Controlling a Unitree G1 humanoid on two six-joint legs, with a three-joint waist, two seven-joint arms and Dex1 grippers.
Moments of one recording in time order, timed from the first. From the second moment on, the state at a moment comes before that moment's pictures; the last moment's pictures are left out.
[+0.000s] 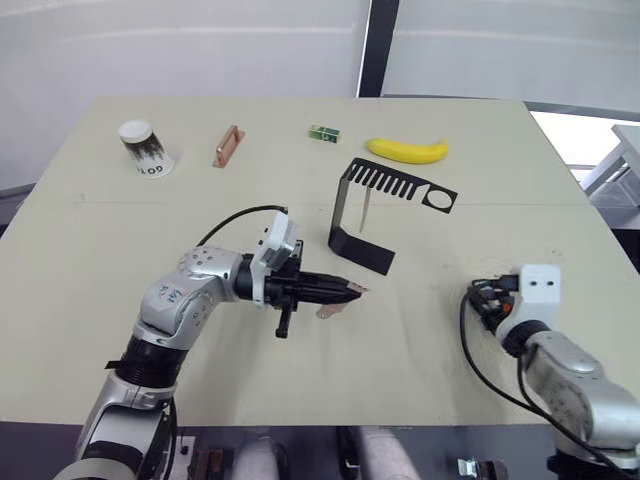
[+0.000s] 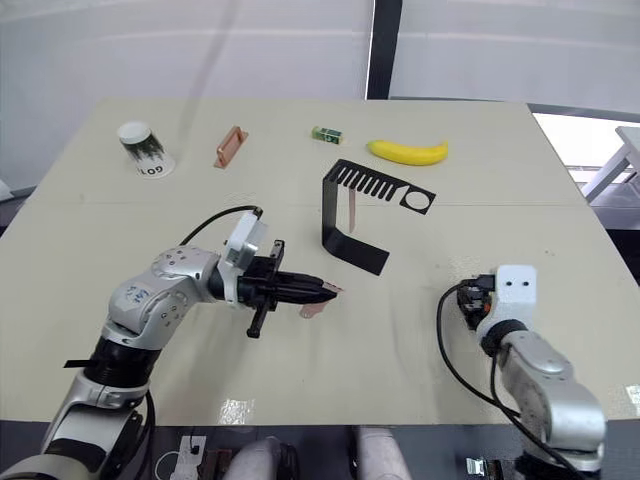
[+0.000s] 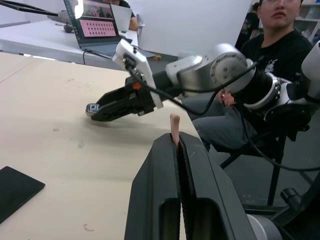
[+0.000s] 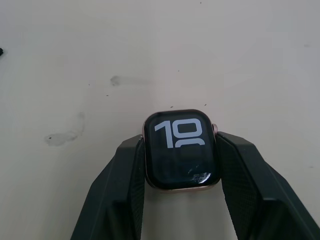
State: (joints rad) left arm -0.58 0.48 -0.16 -0.14 -0.59 0.55 -1.16; right arm -0.03 -0.44 -0.35 -0.55 0.41 0.96 0.16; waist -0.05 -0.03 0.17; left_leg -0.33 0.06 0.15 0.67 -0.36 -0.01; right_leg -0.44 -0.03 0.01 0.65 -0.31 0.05
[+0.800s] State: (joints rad) left arm -0.66 0.48 -0.24 0.06 -0.25 -0.07 -1.29; right arm -0.35 -0.56 -0.45 -0.42 1.32 1.61 0.24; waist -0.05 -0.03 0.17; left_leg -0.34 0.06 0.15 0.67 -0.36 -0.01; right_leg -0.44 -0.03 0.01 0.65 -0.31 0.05
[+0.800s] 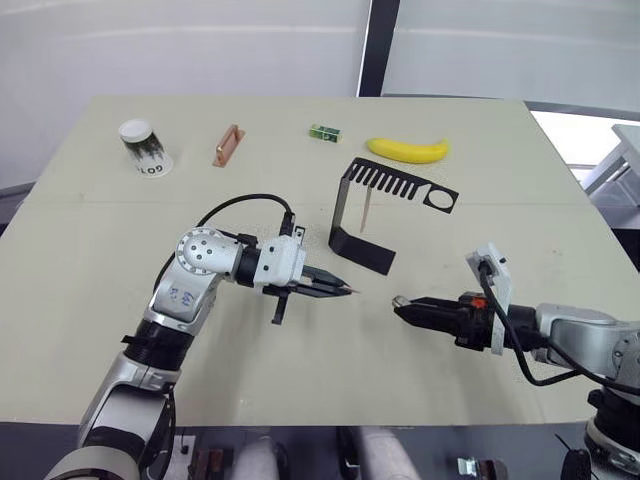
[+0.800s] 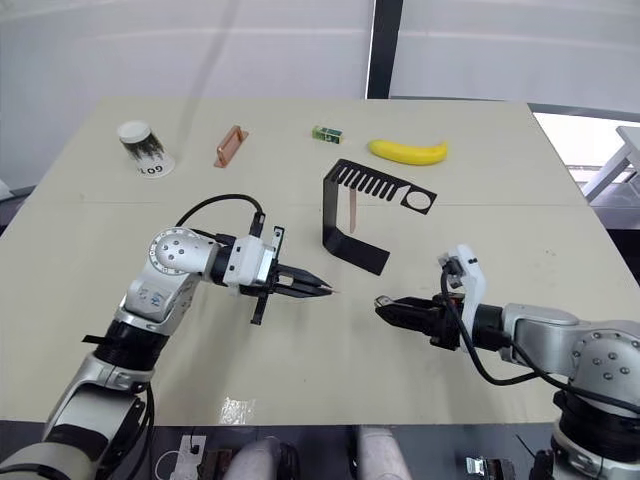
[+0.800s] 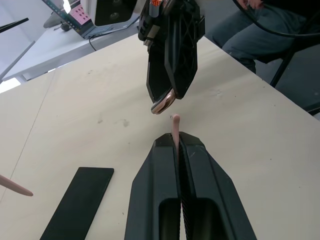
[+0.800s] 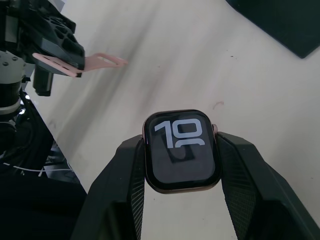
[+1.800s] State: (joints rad) left arm -0.70 0.44 -0.29 0.17 -0.11 -0.24 -1.24; right arm -0.40 -0.88 0.00 -0.28 1.95 1.15 -0.18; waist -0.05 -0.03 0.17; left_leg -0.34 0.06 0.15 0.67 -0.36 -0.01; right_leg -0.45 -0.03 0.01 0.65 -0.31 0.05
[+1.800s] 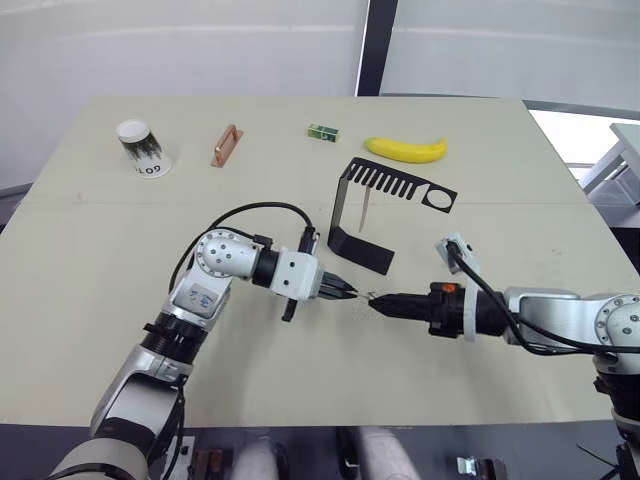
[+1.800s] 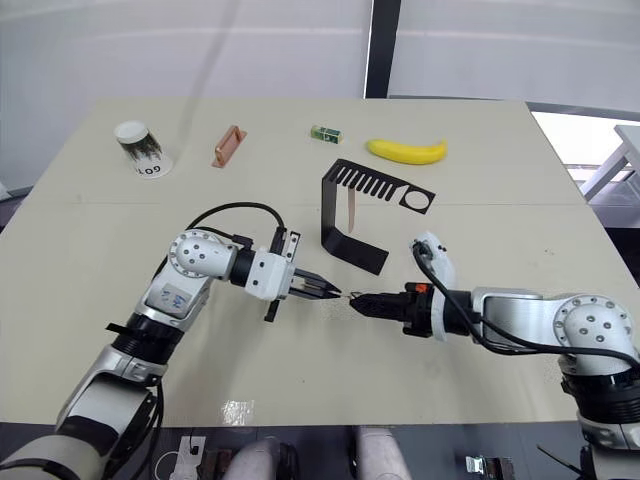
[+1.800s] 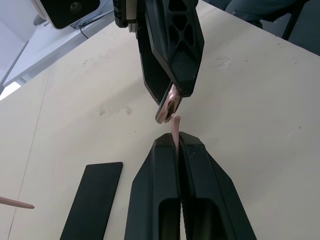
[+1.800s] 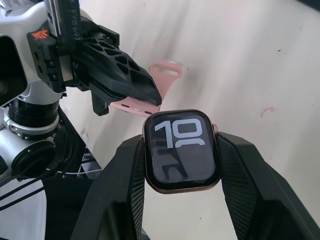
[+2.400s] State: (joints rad) left arm -0.70 0.43 -0.29 0.17 -0.11 -0.24 -1.23; right arm -0.41 -0.91 0.04 -0.27 1.95 1.12 -0.18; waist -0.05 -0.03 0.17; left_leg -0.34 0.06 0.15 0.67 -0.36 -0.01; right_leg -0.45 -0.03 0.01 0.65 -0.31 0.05
